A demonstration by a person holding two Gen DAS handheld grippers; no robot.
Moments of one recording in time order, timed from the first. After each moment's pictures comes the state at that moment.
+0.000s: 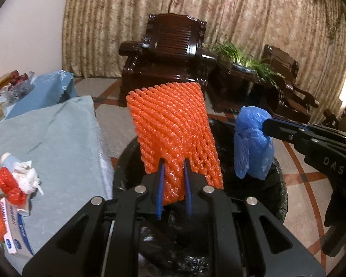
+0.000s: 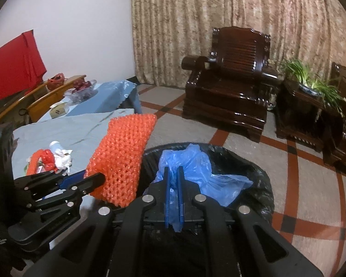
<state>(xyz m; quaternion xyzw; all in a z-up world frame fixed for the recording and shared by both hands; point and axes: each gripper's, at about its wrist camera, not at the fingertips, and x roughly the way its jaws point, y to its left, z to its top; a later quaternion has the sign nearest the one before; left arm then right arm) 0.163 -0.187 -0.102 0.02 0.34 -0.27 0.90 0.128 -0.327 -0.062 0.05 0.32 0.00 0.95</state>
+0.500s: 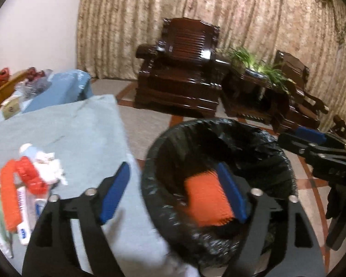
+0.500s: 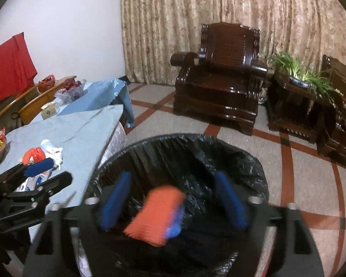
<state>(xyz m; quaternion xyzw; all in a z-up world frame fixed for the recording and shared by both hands) 0.145 -0.131 -0.090 0.01 0.32 -0.22 0.92 0.113 -0.325 -0.064 0.05 0.31 -0.02 0.95</state>
